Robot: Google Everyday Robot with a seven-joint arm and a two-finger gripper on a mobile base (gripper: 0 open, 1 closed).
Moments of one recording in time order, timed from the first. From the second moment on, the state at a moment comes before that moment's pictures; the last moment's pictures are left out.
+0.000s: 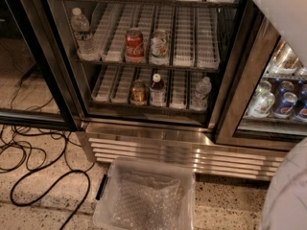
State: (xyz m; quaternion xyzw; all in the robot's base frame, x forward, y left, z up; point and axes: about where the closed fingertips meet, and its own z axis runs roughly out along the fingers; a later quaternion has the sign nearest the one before) arm 0.797 -0.053 1.107 -0.11 0.81 0.14 0.57
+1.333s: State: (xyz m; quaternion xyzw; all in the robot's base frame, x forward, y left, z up) arm 0.757 -0.066 1.118 -0.08 0.82 0.14 0.55
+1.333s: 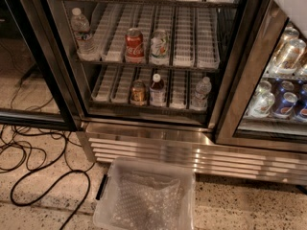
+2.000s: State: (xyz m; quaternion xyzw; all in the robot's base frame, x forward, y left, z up) arm 0.718 -0.047 1.076 -0.05 0.84 0.21 0.50
